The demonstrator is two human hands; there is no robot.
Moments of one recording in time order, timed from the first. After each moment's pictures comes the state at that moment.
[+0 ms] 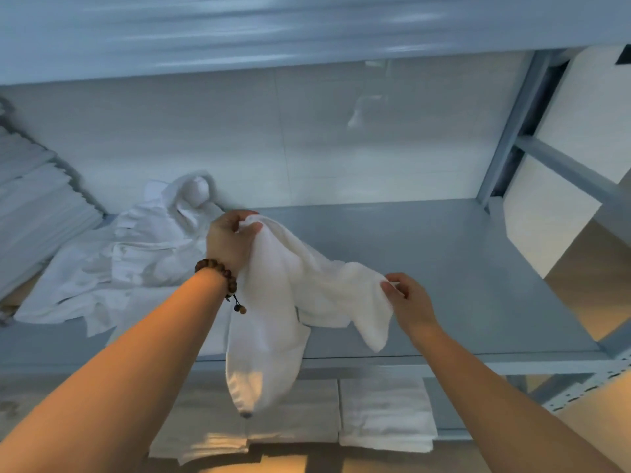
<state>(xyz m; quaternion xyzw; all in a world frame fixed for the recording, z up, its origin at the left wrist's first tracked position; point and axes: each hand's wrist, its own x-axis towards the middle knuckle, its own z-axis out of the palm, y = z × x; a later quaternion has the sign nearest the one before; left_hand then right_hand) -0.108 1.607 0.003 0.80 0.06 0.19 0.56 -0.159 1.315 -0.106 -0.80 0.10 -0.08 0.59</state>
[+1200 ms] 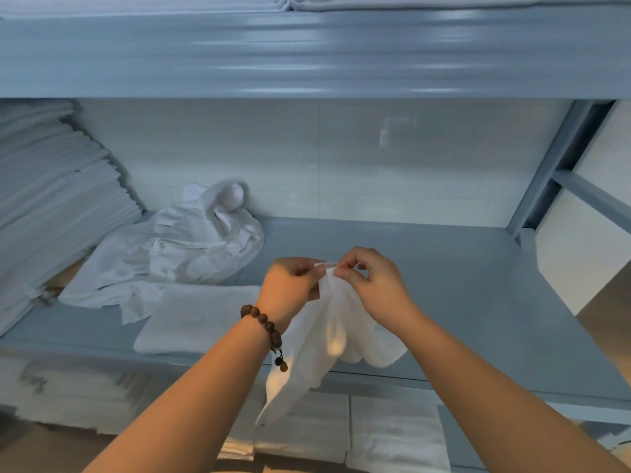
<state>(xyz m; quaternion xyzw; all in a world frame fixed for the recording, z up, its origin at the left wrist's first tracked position) -0.187 1.578 0.011 0.72 0.02 0.01 0.69 -0.173 1.419 0.014 -0.84 -0.17 -0.10 0.51</state>
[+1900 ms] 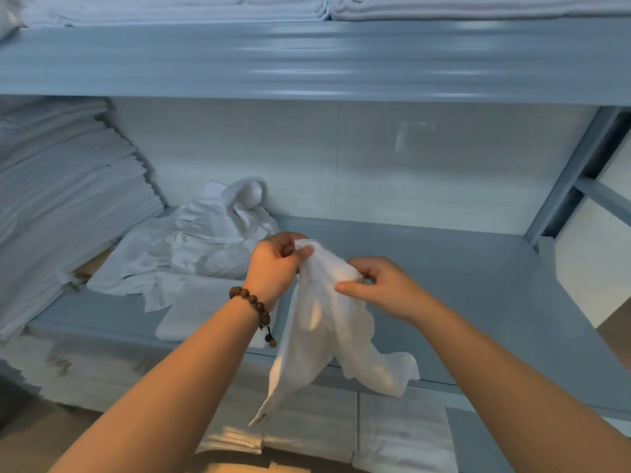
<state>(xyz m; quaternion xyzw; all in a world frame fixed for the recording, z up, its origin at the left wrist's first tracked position) -0.185 1.623 0.024 0.73 0.02 0.12 0.67 -0.182 1.423 0.031 -0.82 -0.29 0.07 0.49</state>
